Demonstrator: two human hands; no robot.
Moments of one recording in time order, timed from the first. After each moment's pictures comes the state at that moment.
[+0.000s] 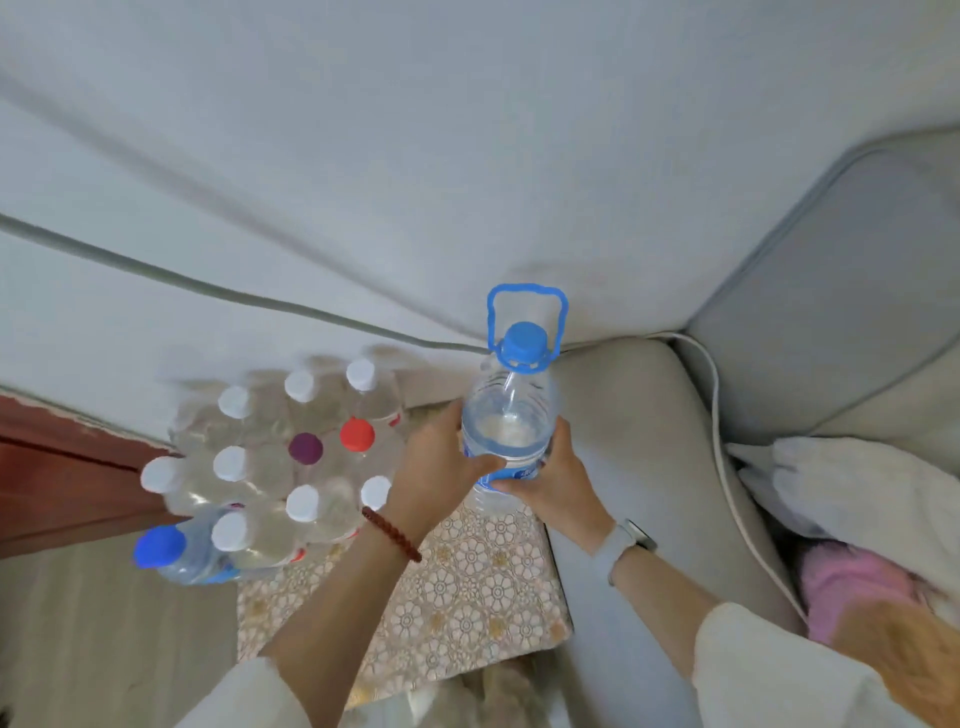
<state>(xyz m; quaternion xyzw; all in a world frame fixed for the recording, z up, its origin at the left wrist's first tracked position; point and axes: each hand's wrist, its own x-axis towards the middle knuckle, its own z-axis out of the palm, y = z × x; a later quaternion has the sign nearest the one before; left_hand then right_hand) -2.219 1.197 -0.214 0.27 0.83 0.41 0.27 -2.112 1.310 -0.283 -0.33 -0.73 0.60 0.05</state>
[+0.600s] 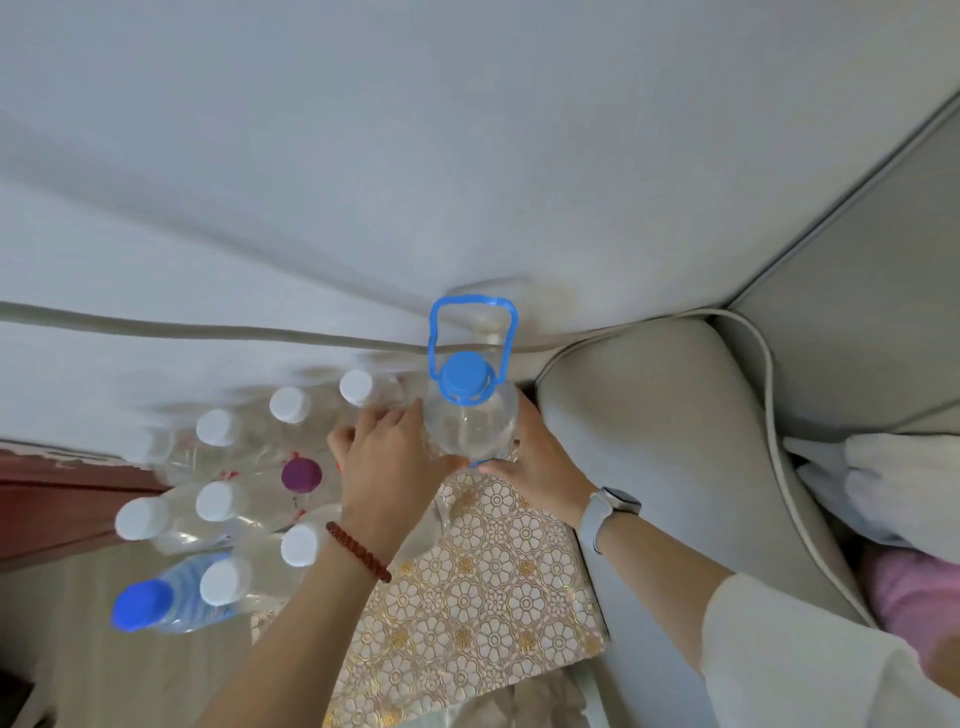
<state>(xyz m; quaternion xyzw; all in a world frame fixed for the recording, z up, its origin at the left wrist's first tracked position) -2.266 1.179 -0.239 0.30 0.94 0.10 0.13 -2.172 1.311 -0.294 -0.22 -0.78 0.59 0.03</state>
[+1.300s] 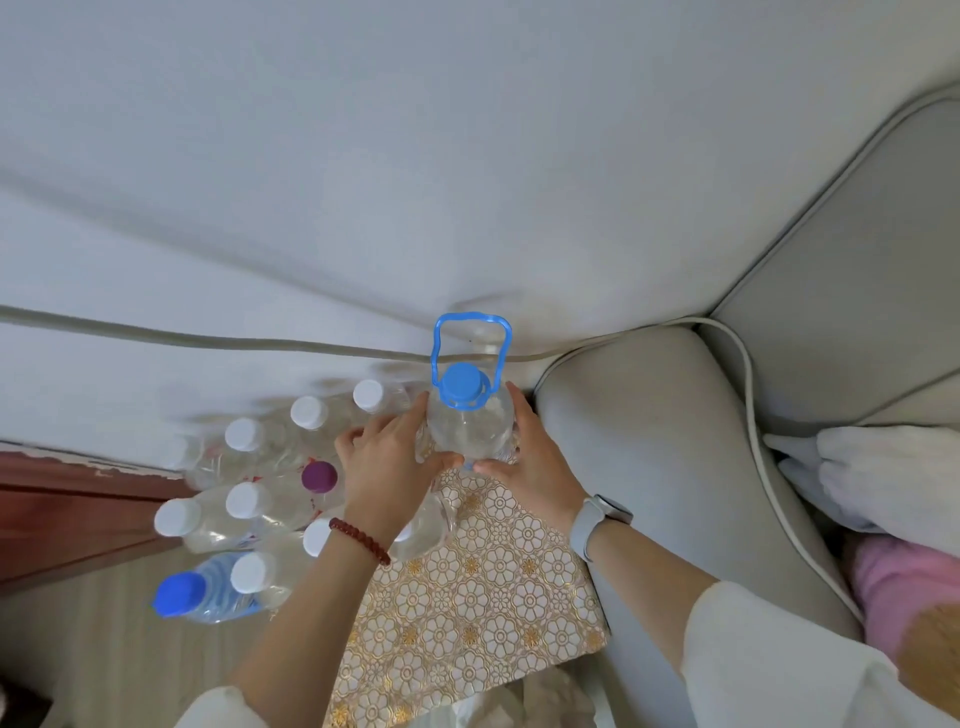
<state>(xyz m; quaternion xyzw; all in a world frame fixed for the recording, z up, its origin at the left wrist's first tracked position) -2.268 1.168 -0.230 0.29 0.94 0.14 0.14 -2.164 1.296 -0.275 -0.27 -0.77 0.58 0.02</state>
